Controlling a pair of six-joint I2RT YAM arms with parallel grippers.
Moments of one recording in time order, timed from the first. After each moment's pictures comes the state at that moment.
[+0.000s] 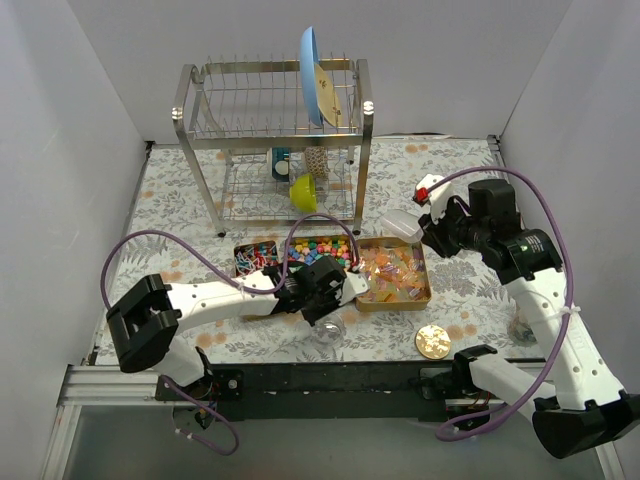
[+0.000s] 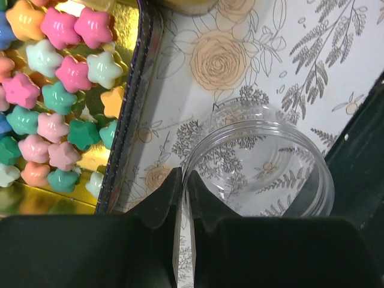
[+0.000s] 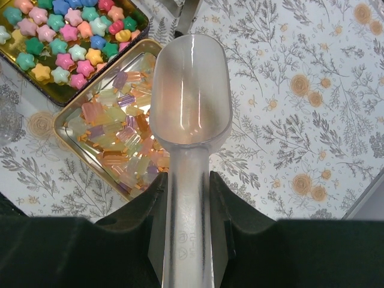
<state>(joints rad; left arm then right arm) -1.09 1.48 0.94 -0.51 0.00 0.12 0.32 0.98 1.18 -0.88 -0.28 -0.48</state>
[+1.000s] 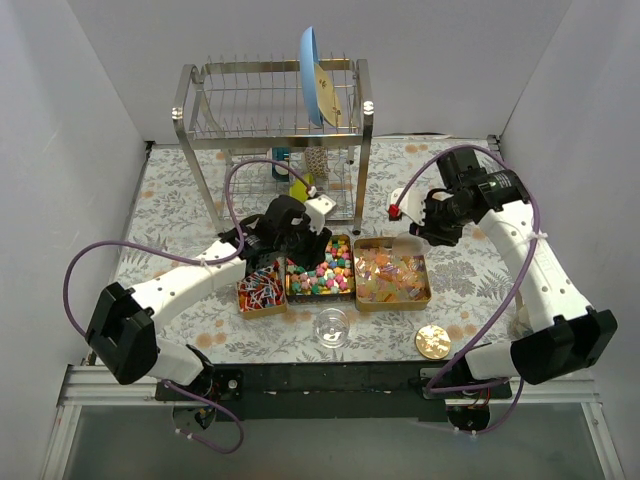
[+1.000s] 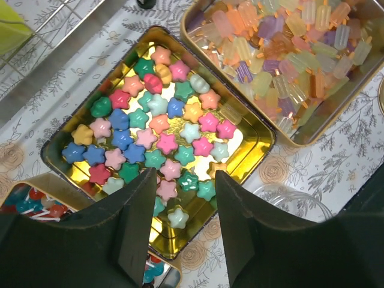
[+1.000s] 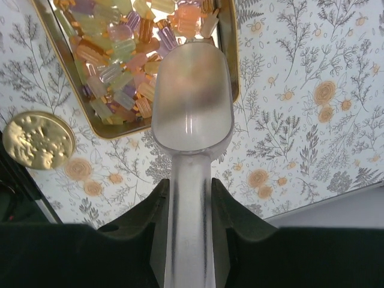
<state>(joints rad) -0.77 1.39 1.06 -0.38 0.12 -0.05 0.33 1.35 1.49 -1.31 -0.25 -1.07</state>
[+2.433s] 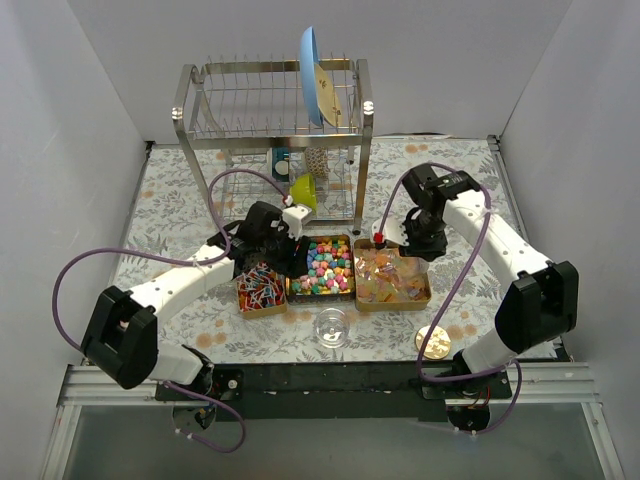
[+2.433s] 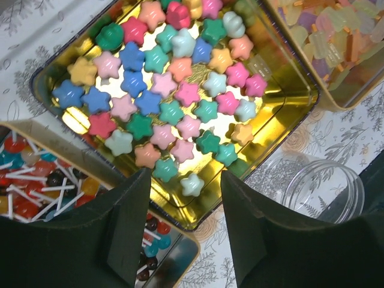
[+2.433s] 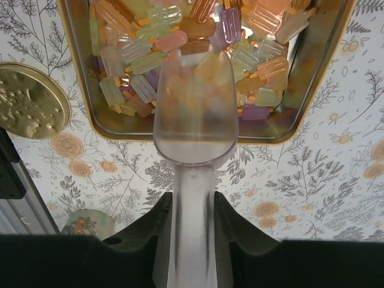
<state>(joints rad) -0.60 1.37 0.92 -0.37 0.28 -0.07 0.41 1.55 1.39 -1.33 -0.09 -1.29</state>
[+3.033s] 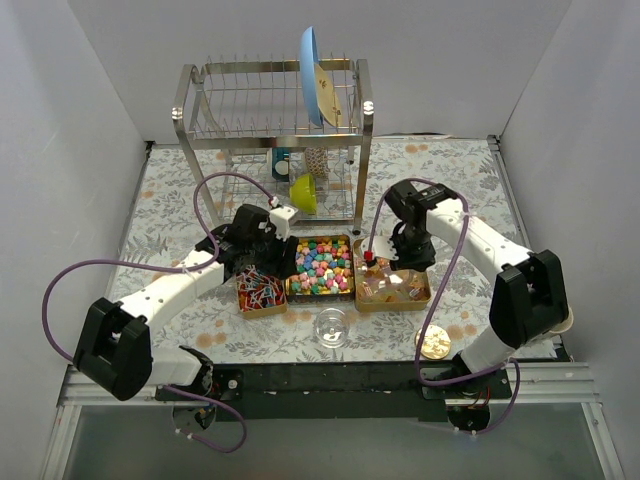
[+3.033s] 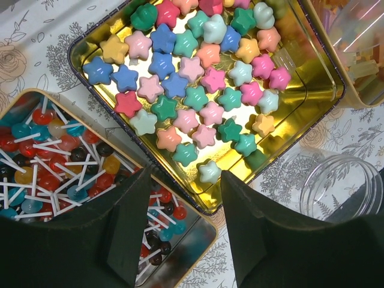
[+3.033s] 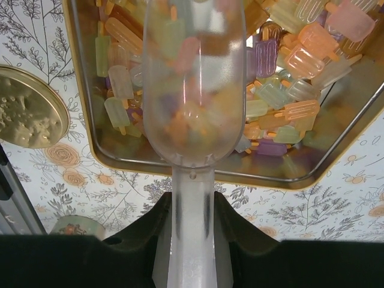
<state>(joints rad) -0.53 1.30 0.86 -0.39 0.26 -0.07 0.51 1.58 1.27 -1.24 -0.05 -1.31</state>
